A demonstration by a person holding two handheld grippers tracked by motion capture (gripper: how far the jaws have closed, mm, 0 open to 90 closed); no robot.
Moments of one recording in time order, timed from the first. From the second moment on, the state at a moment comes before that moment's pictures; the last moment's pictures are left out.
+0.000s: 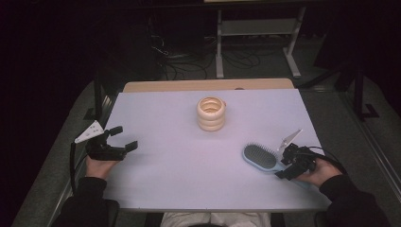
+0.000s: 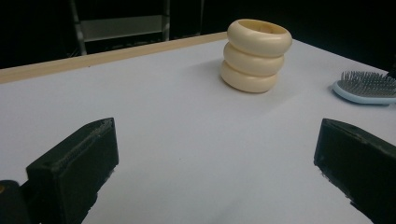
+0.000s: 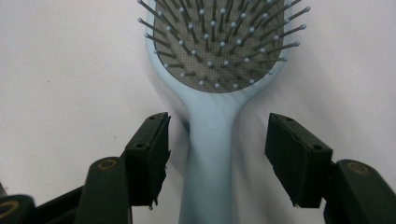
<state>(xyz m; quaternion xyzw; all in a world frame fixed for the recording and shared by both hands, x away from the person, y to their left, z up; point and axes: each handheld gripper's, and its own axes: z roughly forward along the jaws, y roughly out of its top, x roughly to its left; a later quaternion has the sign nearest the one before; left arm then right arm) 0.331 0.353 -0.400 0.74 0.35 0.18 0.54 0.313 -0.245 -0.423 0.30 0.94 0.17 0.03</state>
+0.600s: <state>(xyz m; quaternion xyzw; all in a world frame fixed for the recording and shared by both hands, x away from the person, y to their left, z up) 0.331 0.353 -0.401 0.74 0.35 0.17 0.54 0.310 -0.246 -0.422 0.31 0.93 0.18 0.03</state>
